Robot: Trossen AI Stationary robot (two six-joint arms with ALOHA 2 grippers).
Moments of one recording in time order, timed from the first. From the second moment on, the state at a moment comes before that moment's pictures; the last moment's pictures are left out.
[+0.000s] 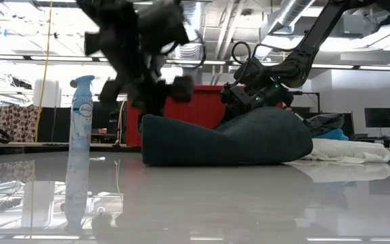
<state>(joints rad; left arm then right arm) -0.08 1.82 1.02 -0.30 -1.10 -1.12 -0.52 1.83 0.89 0.29 -0.52 0.05</state>
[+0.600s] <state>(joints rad) 0.07 1.74 0.87 0.00 -0.92 -0.94 -0.56 1.47 0.94 -0.03 -0.64 -0.02</state>
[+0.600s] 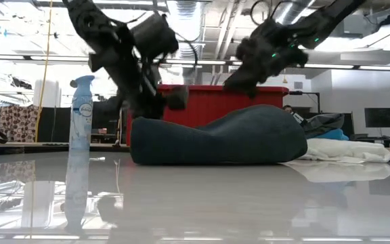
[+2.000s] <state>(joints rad) -0.13 1.75 0.91 0.25 -0.69 -0.73 -0.43 1.42 0.56 0.34 -0.62 0.11</state>
